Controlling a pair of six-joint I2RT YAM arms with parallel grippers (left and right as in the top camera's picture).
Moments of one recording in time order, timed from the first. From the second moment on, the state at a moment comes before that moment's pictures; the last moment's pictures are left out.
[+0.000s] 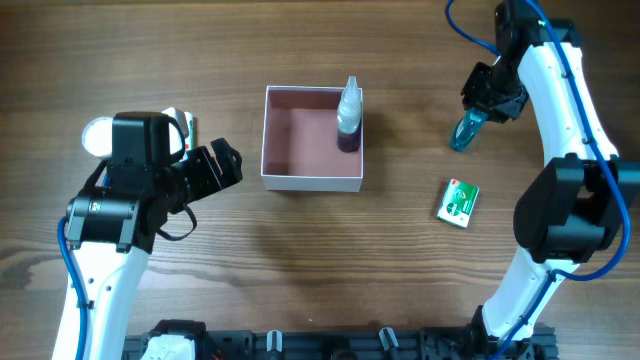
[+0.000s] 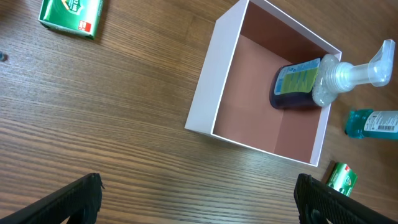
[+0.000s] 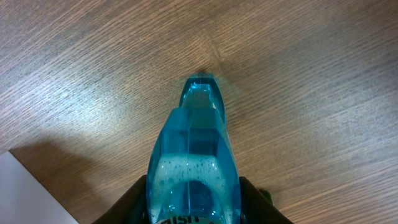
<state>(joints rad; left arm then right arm) -0.09 1.11 1.10 -0.98 0.18 -0.50 -0.04 2.06 1.85 -1.25 0.03 0.47</state>
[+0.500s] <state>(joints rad) -0.09 1.11 1.10 -0.98 0.18 -0.50 0.17 1.73 1.93 -1.21 0.04 0.27</state>
